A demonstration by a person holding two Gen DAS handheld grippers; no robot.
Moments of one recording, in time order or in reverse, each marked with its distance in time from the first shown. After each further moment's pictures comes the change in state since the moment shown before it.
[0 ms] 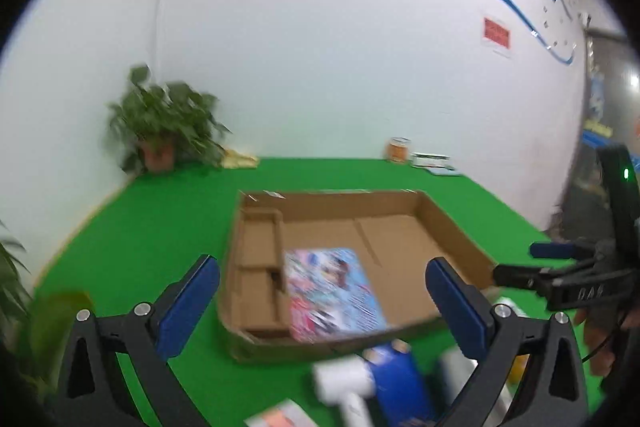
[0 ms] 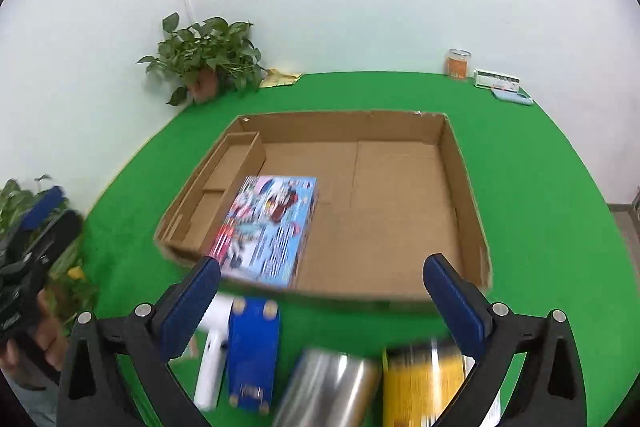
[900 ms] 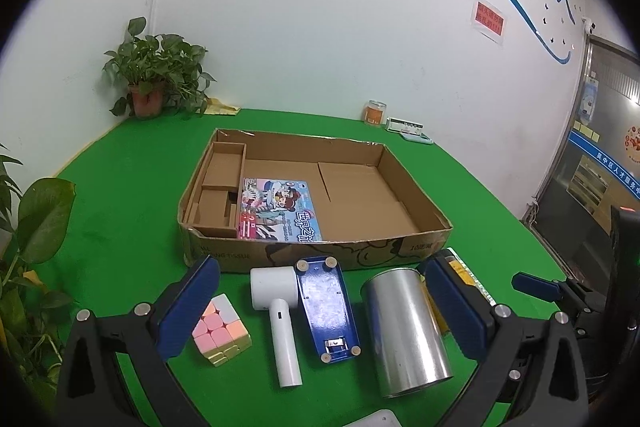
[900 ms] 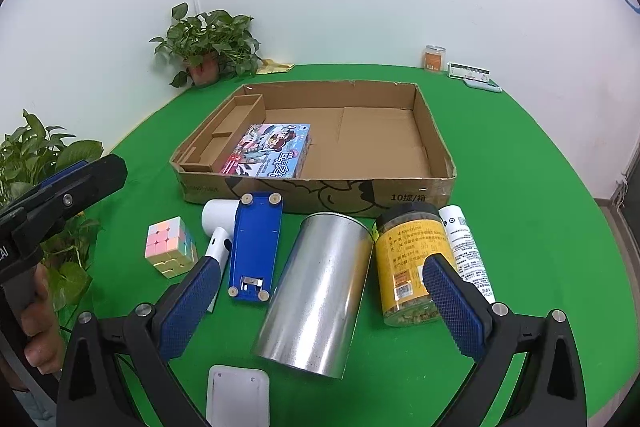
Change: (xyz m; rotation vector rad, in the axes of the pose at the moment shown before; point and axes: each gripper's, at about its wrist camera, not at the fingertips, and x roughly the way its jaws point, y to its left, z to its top) left arm -0.039 -0.051 -0.053 -0.065 0.112 -0.029; right arm -0.072 0.012 -0.120 -0.033 -0.032 -0.061
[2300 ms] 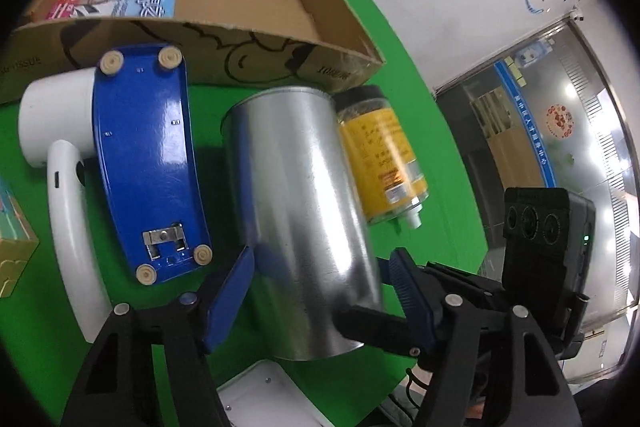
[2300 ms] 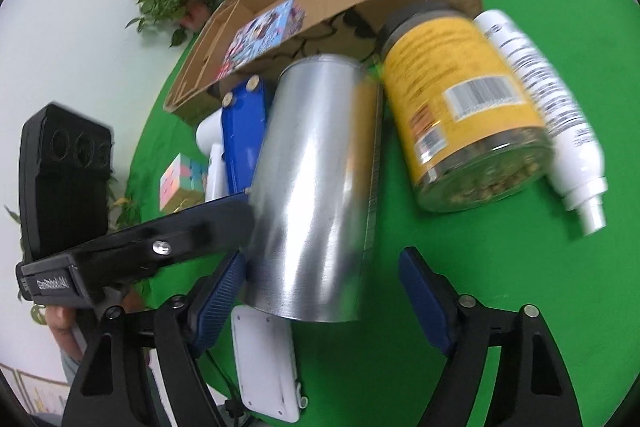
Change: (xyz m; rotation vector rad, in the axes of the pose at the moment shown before) left arm 0.143 -0.036 -0.066 -0.184 0.661 -0.501; right arm 0.113 -0.065 -0.067 0.341 0.420 0.355
